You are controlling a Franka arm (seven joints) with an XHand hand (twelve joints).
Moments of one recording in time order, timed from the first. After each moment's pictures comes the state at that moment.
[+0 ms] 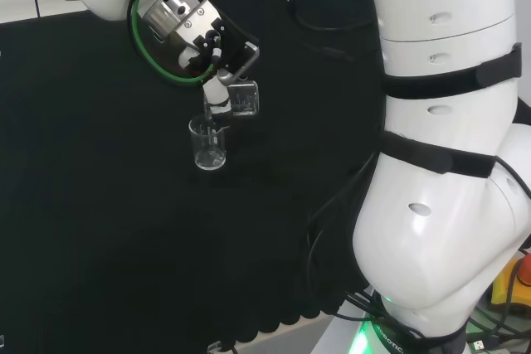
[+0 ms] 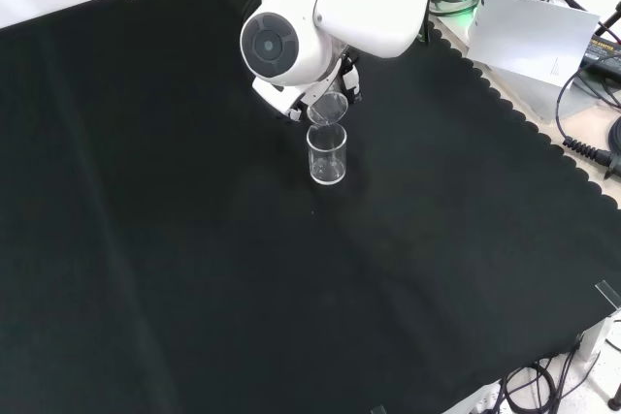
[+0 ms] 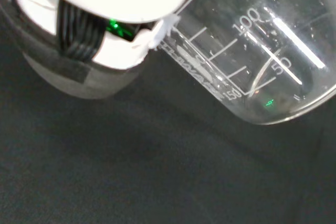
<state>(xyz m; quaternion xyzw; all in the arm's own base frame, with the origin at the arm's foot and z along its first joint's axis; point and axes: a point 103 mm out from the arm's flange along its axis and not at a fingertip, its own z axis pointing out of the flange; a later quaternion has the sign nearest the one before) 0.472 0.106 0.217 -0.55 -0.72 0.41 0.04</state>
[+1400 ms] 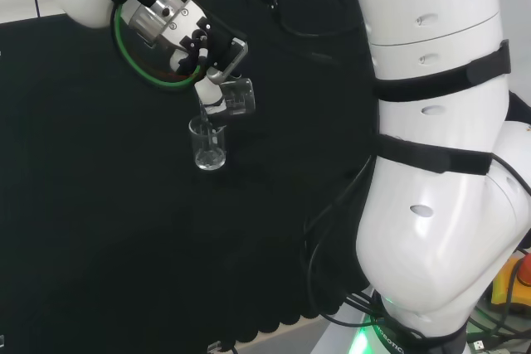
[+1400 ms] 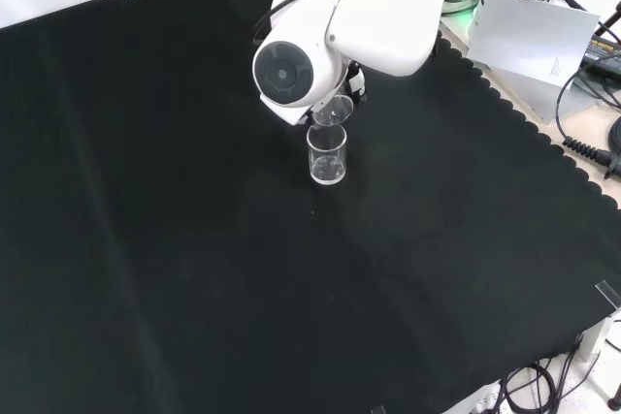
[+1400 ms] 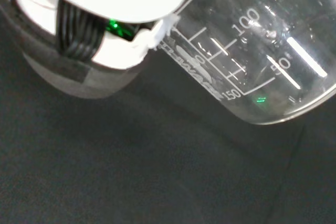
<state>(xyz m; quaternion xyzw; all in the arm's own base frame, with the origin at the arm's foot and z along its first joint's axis) 0.472 0.122 0.224 -0.54 -0.71 0.45 0.02</state>
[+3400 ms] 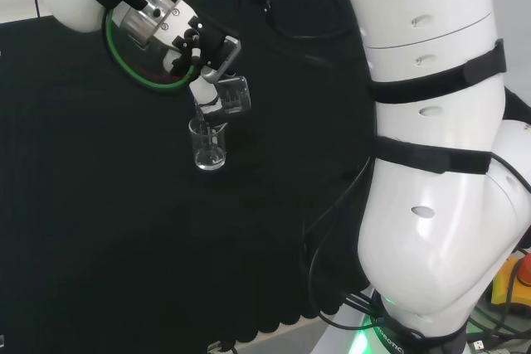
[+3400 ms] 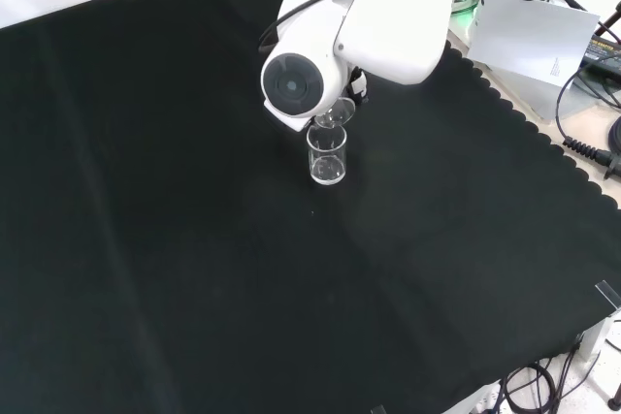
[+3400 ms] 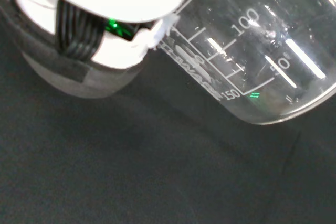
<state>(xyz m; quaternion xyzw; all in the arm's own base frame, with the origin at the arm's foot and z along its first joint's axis) 0.474 0.130 0.227 -0.52 -0.72 0.46 0.02</state>
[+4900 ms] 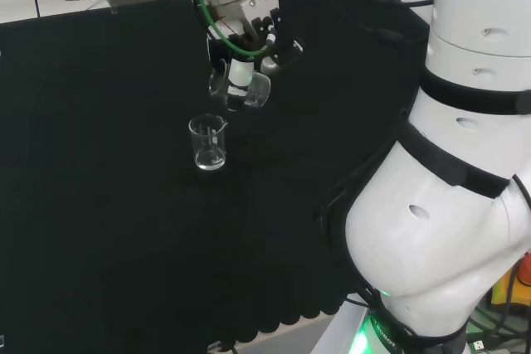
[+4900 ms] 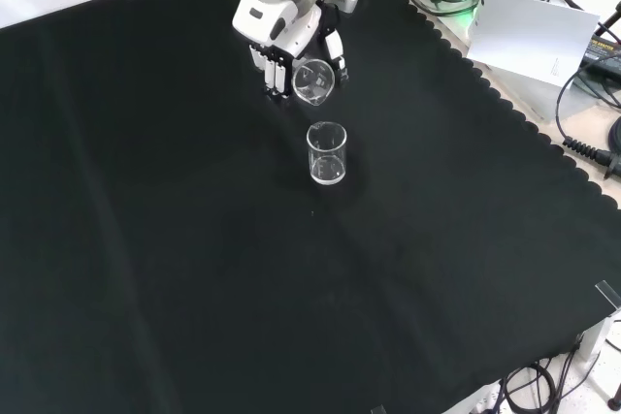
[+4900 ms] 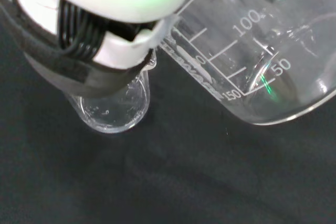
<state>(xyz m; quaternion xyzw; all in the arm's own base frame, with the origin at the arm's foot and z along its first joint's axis) 0.476 0.048 0.225 -0.55 -0.81 0.19 0.10</state>
